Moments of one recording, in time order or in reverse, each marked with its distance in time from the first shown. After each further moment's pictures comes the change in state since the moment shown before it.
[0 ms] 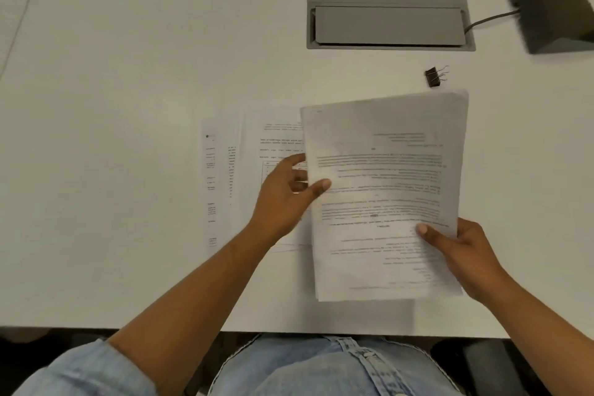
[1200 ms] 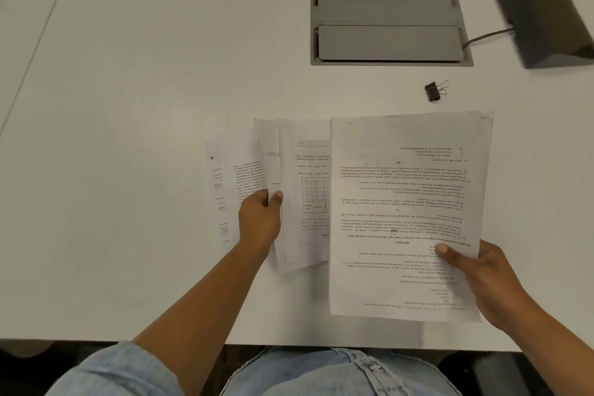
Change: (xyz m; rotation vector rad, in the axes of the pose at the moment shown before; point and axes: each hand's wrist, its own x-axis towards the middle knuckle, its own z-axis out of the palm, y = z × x) left_hand 0.017 -0.047 -0.017 0.004 0.355 -0.258; right_hand -0.015 -0.002 -0.010 0.078 0.042 0.079
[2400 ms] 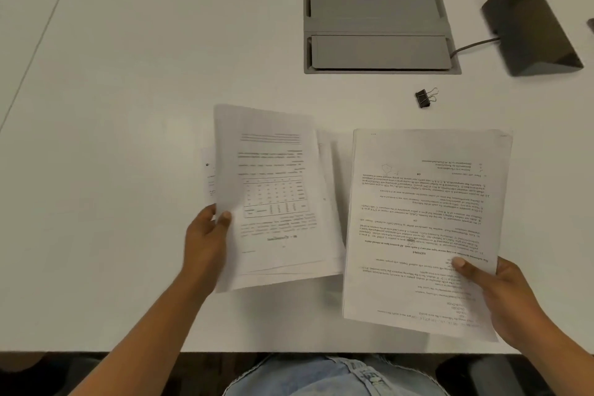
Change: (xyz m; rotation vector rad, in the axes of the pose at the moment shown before) left_hand -0.015 -0.018 -0.077 -0.072 0.031 0.004; right_hand -0.019 0.005 -0.024 0.091 0.083 0.064
